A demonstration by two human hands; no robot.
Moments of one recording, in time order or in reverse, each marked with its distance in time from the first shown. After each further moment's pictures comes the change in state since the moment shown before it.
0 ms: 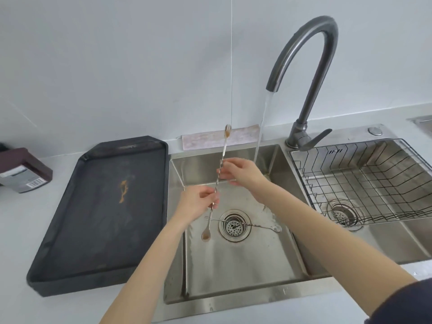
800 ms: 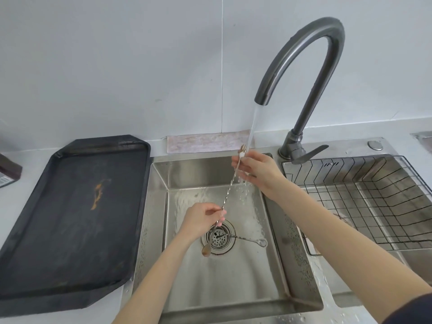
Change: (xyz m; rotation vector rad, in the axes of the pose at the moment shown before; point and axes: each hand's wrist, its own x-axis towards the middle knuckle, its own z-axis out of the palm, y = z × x) left_hand 0.045 -0.011 0.059 0.001 -0.083 -0.038; right_hand 0.050 -0.001 -0.076 0.345 0.043 0.065
